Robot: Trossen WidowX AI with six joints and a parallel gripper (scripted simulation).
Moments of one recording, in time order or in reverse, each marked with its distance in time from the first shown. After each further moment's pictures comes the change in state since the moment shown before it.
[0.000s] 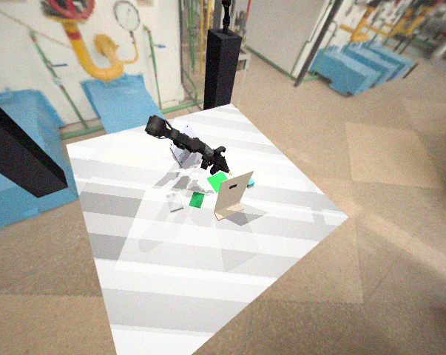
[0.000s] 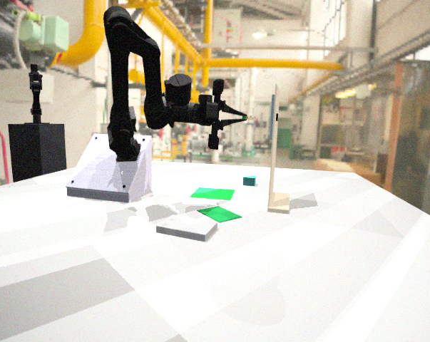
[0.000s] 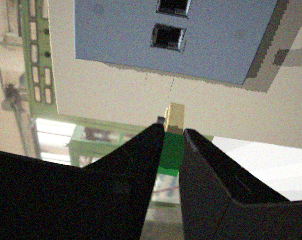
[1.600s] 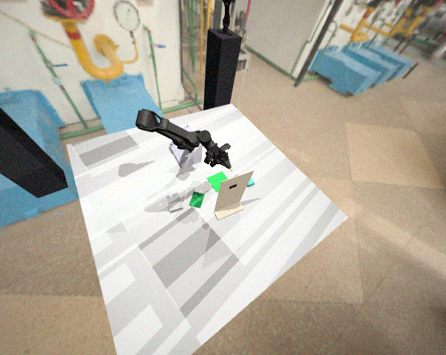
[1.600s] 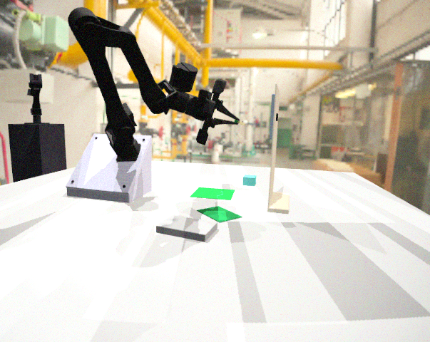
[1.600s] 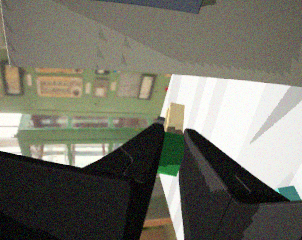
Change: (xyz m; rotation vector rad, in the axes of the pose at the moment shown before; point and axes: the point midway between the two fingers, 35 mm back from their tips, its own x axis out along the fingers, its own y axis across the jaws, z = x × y) arm -0.016 -0.004 -0.032 0.019 0.058 -0.246
